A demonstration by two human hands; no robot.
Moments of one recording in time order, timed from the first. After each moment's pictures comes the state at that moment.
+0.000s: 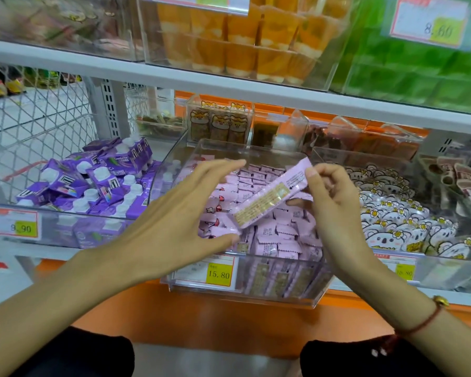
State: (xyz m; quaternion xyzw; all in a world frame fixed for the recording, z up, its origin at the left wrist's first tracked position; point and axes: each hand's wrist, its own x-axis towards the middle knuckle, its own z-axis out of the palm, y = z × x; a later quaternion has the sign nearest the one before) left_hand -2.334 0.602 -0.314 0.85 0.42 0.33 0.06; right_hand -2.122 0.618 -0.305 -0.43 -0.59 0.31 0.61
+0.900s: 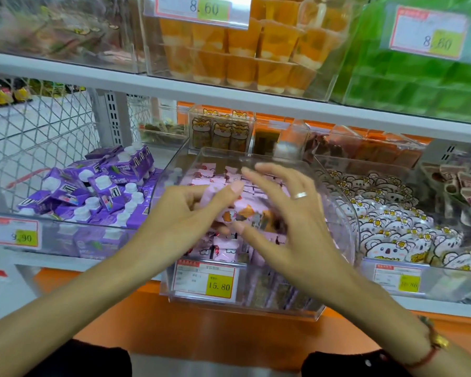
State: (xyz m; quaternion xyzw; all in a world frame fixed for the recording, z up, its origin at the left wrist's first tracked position) left_hand -2.311 0.600 -0.299 0.59 0.46 0.51 0.41; right_hand -2.142 0.607 -0.307 -0.41 -0.83 -0.02 0.38
